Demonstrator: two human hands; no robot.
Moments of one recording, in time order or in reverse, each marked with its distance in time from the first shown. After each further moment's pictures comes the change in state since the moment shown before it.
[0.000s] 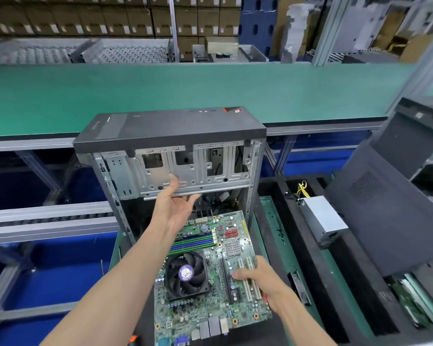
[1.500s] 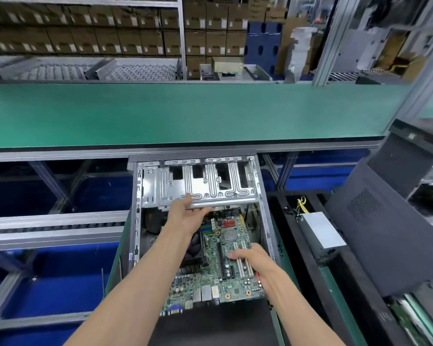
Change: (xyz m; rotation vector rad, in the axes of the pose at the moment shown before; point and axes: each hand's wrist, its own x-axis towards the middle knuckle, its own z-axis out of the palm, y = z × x) left_hand 0.000 -0.020 0.040 -0.078 0.448 -0.088; right_hand 0.019 -0.058 -0.007 0.044 0.006 -0.068
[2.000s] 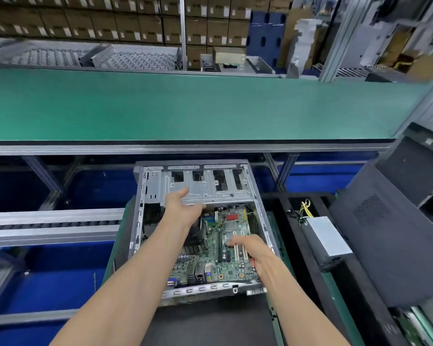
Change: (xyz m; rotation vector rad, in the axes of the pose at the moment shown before) left_hand 0.045 0.025 0.019 0.013 0.068 -0.032; right_hand 0.046 -0.035 0.007 -0.079 0.004 0.132
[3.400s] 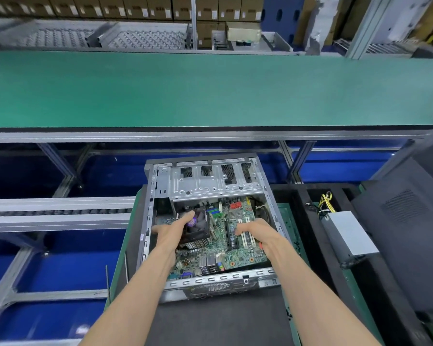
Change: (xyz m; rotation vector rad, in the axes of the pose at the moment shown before) left_hand 0.045 0.014 -0.111 0.984 0.368 0.232; right_hand 0.067 -0.011 0.007 -0.122 0.001 0.058
